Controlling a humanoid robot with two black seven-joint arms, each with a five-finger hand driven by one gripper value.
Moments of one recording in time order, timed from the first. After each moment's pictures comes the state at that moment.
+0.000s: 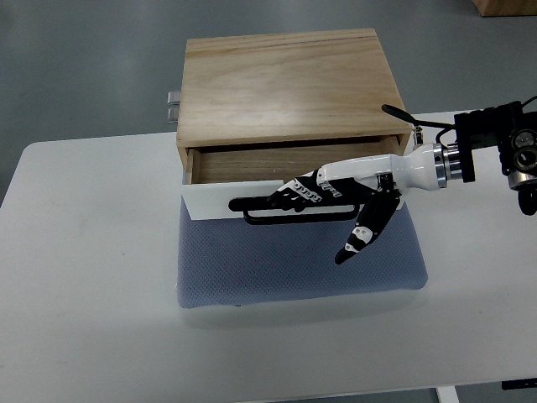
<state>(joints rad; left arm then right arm) 0.03 0.00 0.15 -0.13 0.10 -0.07 -0.04 1.17 -0.75 0.10 1.48 -0.77 0.56 0.30</state>
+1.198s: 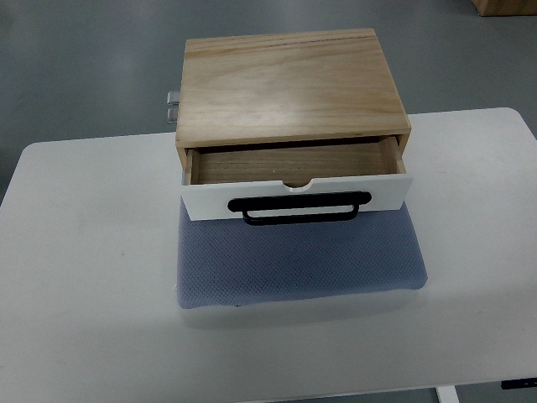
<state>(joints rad) 0.03 0.00 0.15 -0.13 0.10 -0.07 -0.04 1.04 -0.89 0.42 0.71 0.11 0.61 0.29</state>
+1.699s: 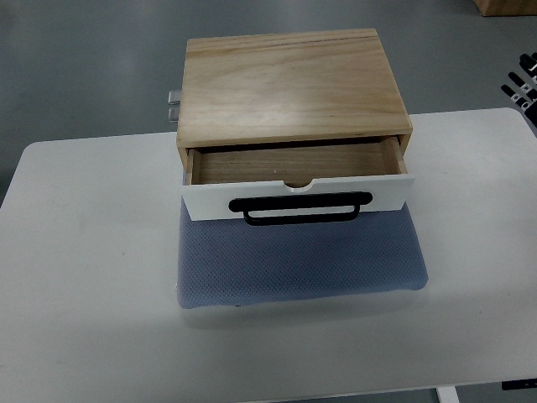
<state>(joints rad) 0.03 0.00 0.15 -0.13 0.10 -0.07 -0.04 0.81 -0.58 0.42 0.48 0.68 0.38 0.06</state>
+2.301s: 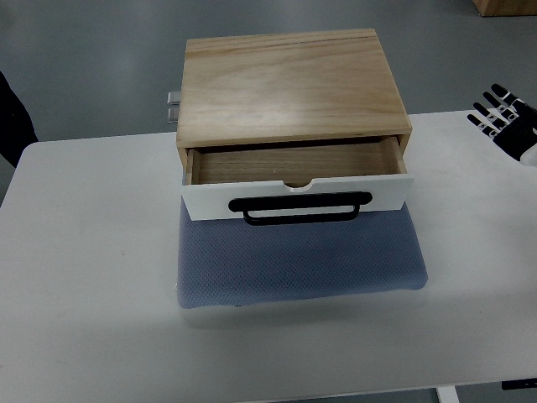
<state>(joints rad) 0.03 0.00 0.15 -0.13 0.10 -0.07 -0.04 0.77 -0.55 0.41 0.48 0.67 0.51 0.03</state>
